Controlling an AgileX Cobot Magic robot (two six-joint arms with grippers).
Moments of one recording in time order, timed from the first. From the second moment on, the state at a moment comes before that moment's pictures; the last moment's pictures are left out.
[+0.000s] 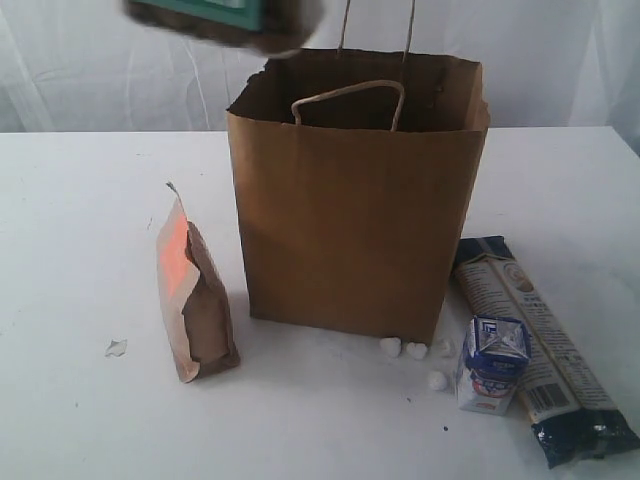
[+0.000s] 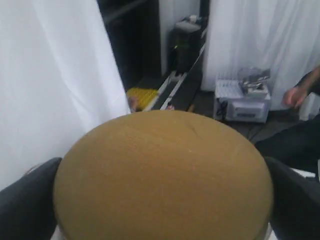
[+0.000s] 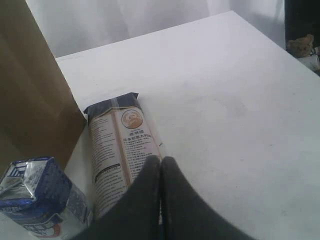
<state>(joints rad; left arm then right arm) -0.49 1.42 -1.93 -0.86 1.04 0.78 -0.03 0.09 0.00 0.00 0.29 0.25</state>
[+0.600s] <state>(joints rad) -0.49 1.65 -1.93 -1.31 0.87 1.34 -0.03 0.09 0.00 0.00 0.29 0.25</state>
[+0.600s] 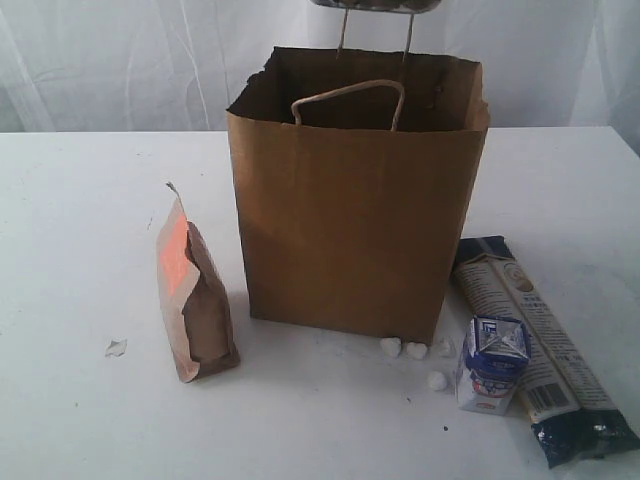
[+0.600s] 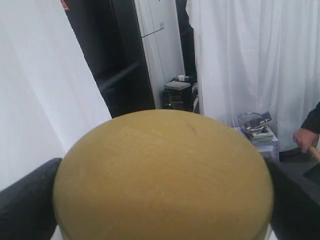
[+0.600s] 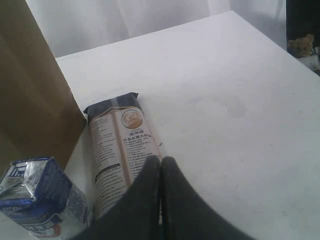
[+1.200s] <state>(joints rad) -0.49 1.74 -1.93 -1.32 0.97 1.40 -0.03 0.09 0.00 0.00 0.29 0.25</state>
